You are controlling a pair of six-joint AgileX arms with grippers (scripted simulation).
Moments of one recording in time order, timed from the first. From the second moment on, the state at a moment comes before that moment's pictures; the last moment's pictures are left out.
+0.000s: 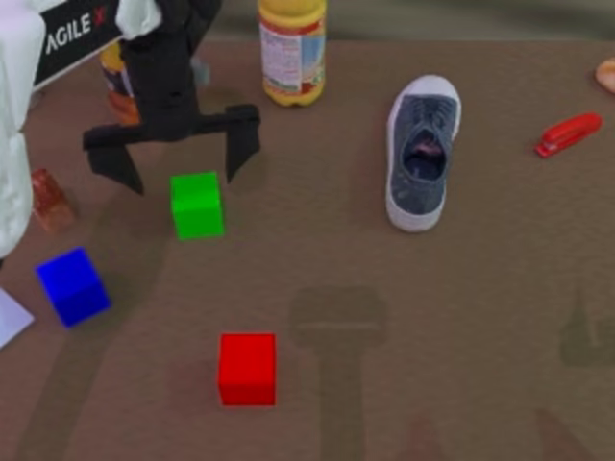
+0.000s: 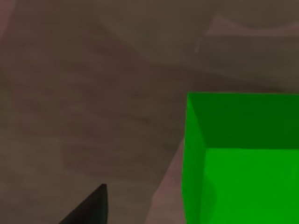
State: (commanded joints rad) left arm -0.32 2.41 2.07 -1.23 0.01 -0.47; right arm 0.01 0.00 0.00 0.00 0.00 0.00
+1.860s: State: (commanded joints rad) left arm -0.32 2.44 1.94 -1.06 0.01 -0.47; right arm 0.01 0.00 0.00 0.00 0.00 0.00
